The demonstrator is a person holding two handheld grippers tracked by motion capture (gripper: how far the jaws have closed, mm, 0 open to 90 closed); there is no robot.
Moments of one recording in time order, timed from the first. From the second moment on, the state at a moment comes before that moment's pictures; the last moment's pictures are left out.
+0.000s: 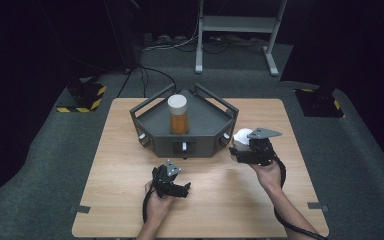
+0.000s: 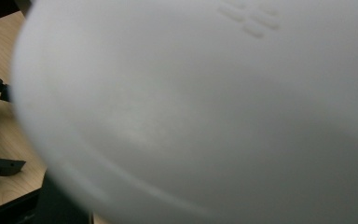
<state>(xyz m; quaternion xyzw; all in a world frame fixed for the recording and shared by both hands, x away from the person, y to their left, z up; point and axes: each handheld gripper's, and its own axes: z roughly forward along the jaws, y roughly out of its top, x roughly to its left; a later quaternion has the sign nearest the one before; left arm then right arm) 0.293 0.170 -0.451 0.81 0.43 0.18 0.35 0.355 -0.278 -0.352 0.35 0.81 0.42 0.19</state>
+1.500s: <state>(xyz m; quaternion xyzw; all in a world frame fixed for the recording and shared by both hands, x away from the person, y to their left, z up) 0.293 0.170 -0.451 0.81 0.43 0.18 0.35 0.421 -0.230 -0.266 0.30 0.83 0.44 0.15</state>
